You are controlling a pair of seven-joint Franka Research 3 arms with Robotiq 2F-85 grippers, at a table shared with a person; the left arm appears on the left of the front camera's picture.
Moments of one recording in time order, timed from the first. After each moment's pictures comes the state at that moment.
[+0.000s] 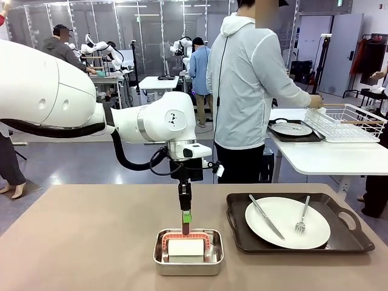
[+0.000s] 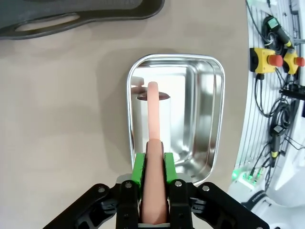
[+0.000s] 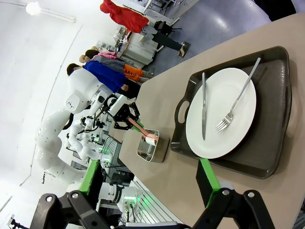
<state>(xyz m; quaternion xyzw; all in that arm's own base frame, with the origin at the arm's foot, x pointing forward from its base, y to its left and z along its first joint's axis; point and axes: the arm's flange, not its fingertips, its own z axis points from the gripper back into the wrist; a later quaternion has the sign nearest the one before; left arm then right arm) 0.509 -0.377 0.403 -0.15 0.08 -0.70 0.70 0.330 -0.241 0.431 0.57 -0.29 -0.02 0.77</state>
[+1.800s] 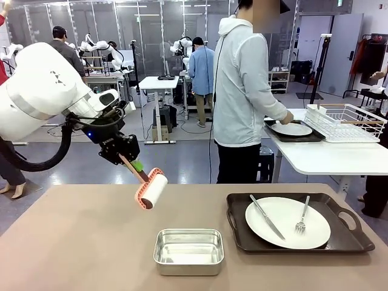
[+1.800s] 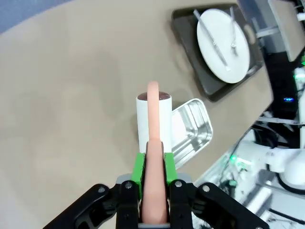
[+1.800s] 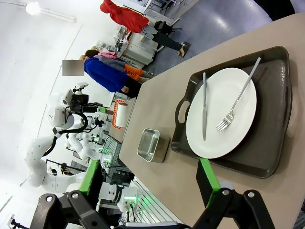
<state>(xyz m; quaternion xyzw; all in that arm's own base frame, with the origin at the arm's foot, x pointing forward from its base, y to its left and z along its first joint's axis) 0.464 -0.164 0.529 -0.25 -0.12 -0.19 0.94 0.330 -0.241 0.431 0.57 -0.29 -0.02 0.77</state>
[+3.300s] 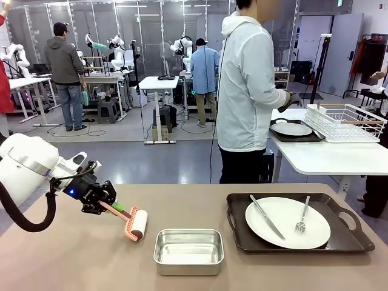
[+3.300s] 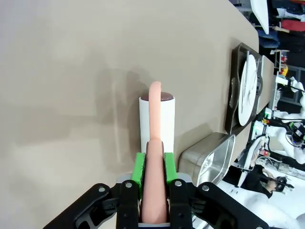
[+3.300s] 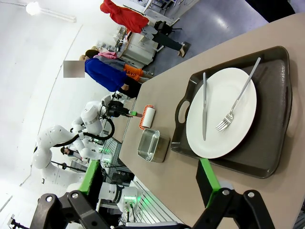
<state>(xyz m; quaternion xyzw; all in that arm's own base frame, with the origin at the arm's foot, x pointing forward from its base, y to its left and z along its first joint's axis) 0.511 -0.043 0.330 -0.39 -0.05 0.02 0.92 0.330 -0.241 0.431 0.57 -0.29 -0.02 0.77</state>
